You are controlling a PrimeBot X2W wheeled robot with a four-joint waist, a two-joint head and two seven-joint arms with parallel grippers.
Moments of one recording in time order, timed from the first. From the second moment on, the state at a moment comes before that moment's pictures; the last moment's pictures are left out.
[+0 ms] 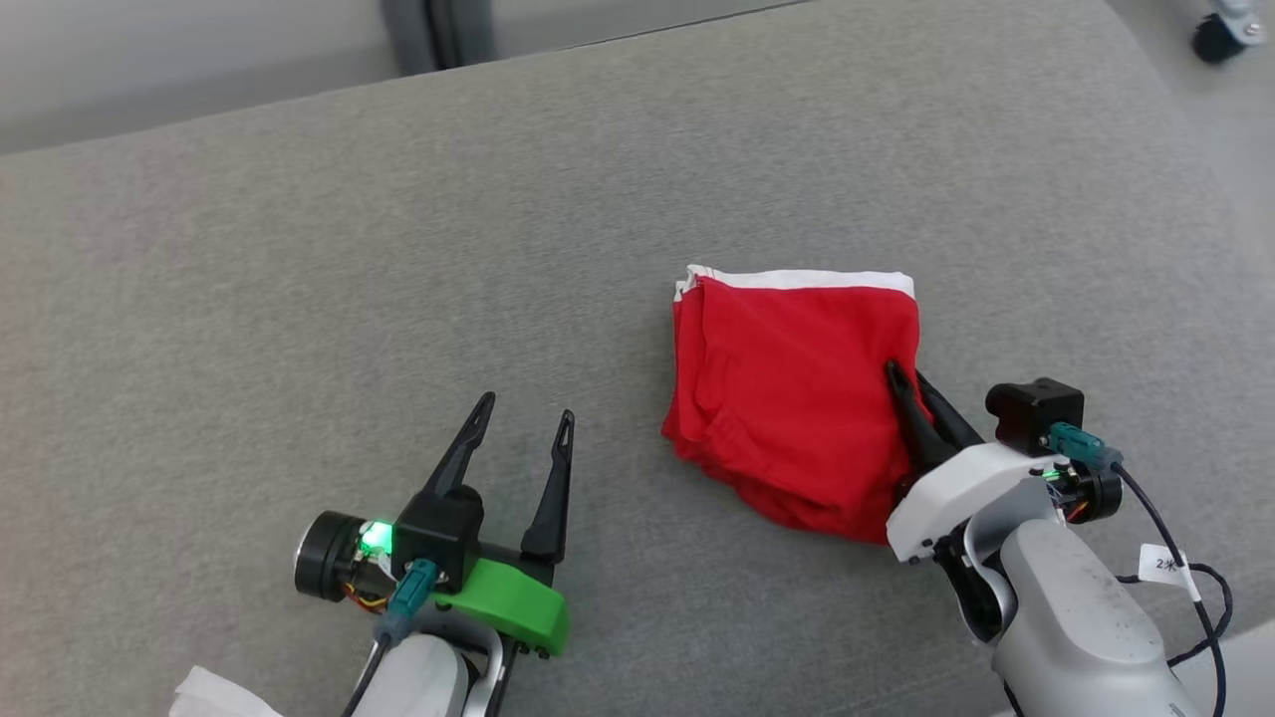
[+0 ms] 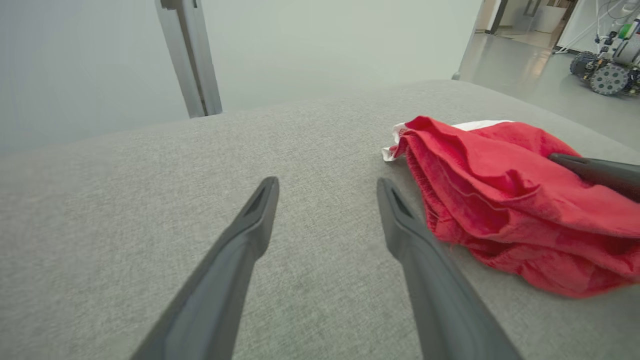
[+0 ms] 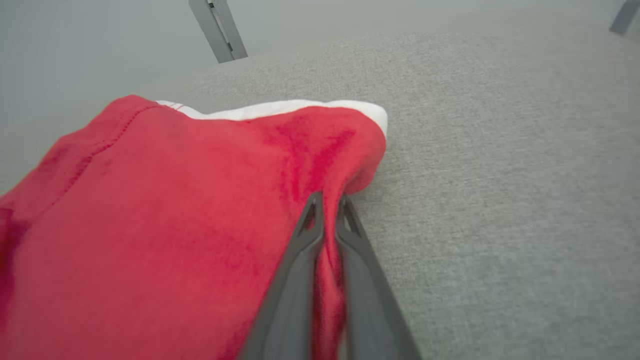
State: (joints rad) left arm -0.21 0.05 -0.38 0.30 -0.15 -0.03 -0.26; right arm -0.46 -0.05 0.15 0.69 0.31 0.13 -0.26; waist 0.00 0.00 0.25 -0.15
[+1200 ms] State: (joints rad) left arm -0.34 0.06 -0.40 0.27 -0.03 -0.11 -0.26; right arm -0.90 -0.28 -0.03 0.90 -0.03 0.13 -0.26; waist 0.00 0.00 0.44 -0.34
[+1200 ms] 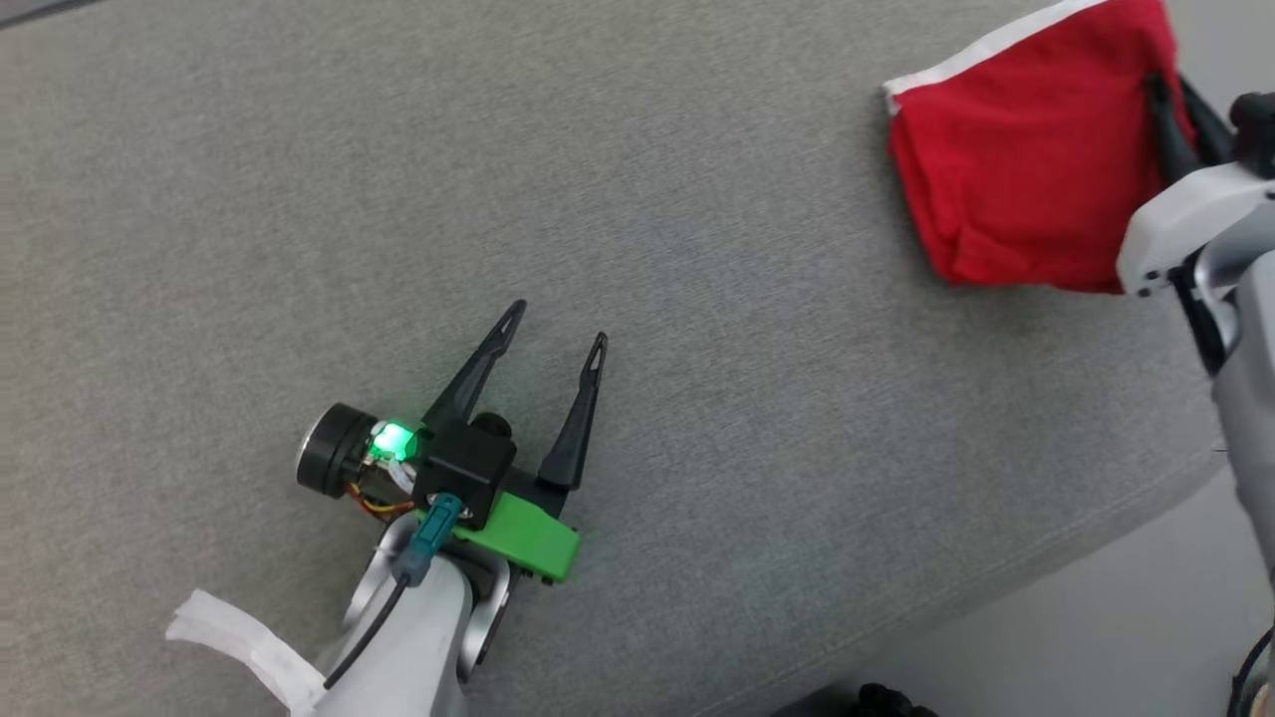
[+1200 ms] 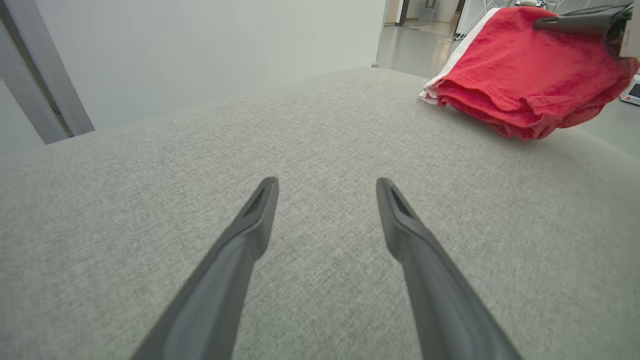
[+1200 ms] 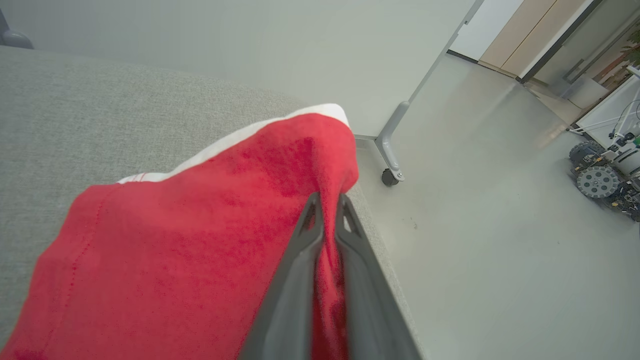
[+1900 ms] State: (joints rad) left arm -0.36 0.05 -0.35 0.27 -0.06 -0.06 -0.26; right arm -0.91 -0.17 -0.35 0.52 -0.18 0.13 -0.26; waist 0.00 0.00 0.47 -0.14
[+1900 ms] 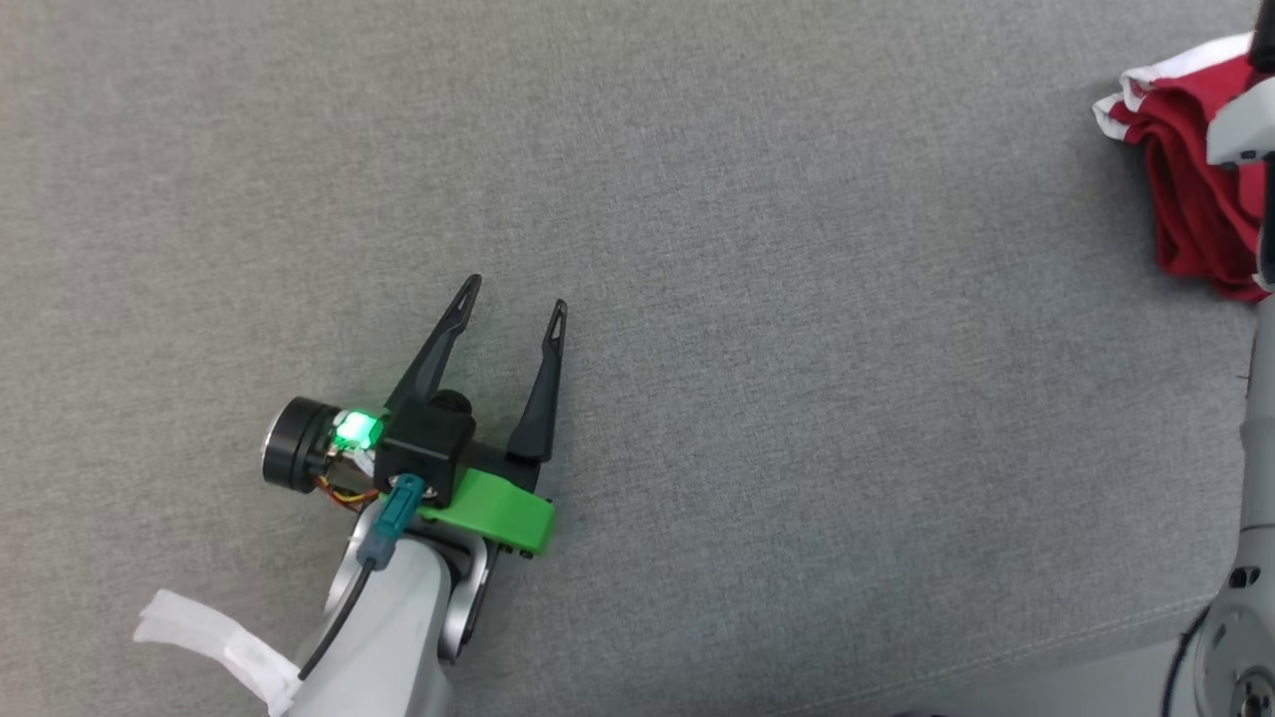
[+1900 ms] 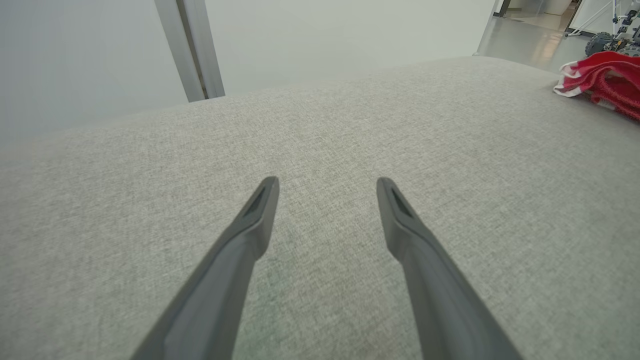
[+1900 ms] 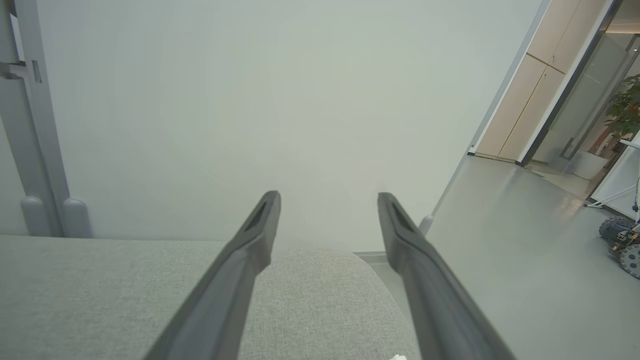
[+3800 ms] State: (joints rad) left arm -0.03 0.05 -0.12 0.31 -0.23 0.05 -0.26; right arm -0.16 -0.05 0.03 0.36 0.14 0.13 -0.26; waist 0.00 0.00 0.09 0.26
